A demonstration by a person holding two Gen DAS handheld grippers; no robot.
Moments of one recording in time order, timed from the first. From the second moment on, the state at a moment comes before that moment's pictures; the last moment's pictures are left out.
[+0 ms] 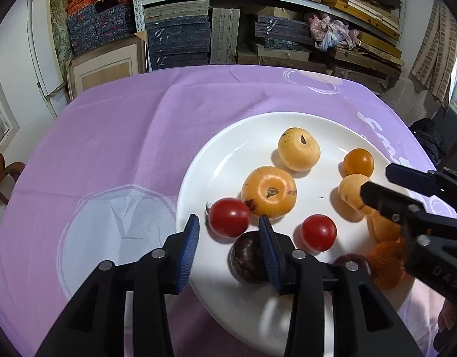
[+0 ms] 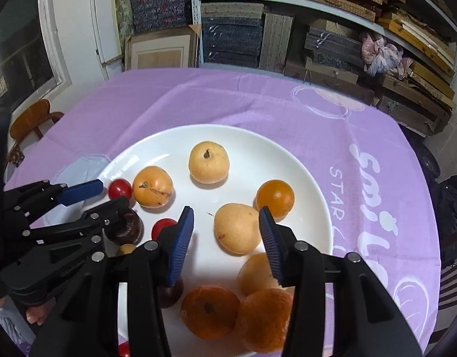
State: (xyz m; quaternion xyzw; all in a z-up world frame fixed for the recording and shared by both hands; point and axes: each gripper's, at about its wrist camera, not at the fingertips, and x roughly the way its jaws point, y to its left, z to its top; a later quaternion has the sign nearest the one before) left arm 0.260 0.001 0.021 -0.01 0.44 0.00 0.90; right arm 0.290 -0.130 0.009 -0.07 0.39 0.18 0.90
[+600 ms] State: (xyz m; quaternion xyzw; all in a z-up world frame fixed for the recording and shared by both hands) left arm 0.093 0.027 0.025 -0.01 0.39 0.05 0.92; right arm 0.084 -0.205 -0.010 0.02 0.27 0.18 0.95
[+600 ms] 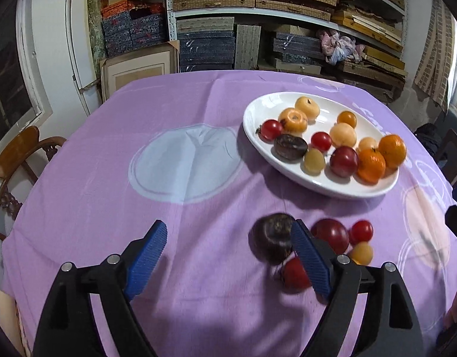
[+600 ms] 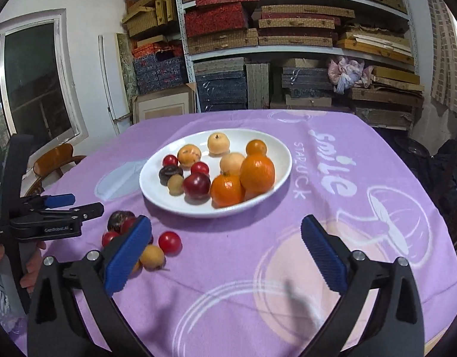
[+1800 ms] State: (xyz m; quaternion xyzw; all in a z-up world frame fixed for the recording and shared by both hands) left arm 0.082 0.022 -0.012 0.00 0.41 0.00 0.91; right arm 0.113 -0.233 -0.034 0.09 0.32 0.16 0.93
